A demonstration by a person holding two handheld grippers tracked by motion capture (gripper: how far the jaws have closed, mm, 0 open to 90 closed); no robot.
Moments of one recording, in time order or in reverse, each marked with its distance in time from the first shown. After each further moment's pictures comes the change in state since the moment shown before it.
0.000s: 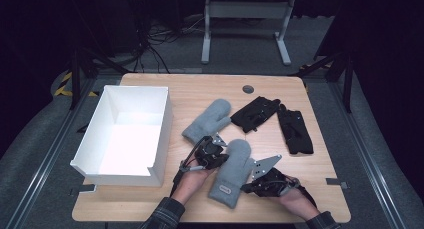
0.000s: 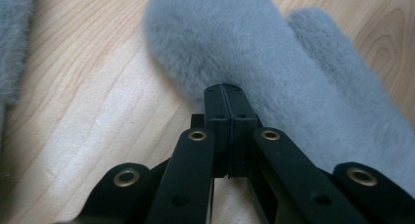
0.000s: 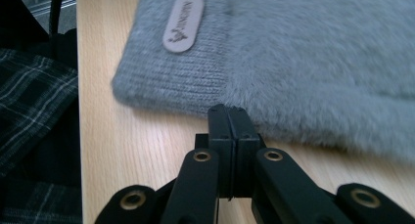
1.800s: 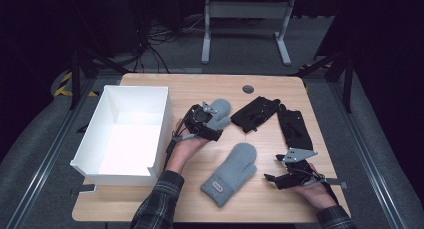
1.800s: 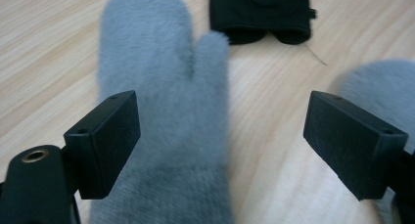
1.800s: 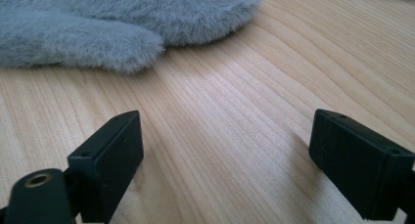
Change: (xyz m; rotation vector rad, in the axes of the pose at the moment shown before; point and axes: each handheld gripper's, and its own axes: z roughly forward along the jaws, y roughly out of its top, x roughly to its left) left arm 0.077 0.051 -0.024 -0.040 0.232 -0.026; right arm -0.052 -0.072 -0.037 -0.156 -0.362 0.215
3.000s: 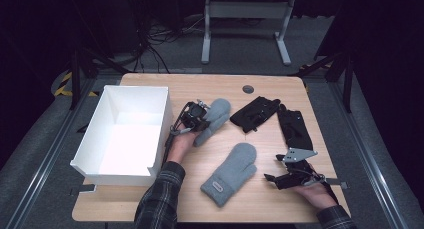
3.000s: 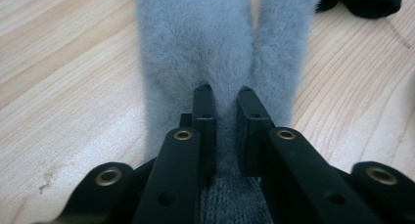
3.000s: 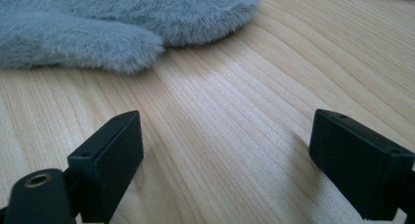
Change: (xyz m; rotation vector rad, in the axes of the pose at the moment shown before) left arm 0.032 -0.008 0.022 0.072 -0.019 -0.080; right arm 0.000 0.000 0.000 0.000 -0.002 0.002
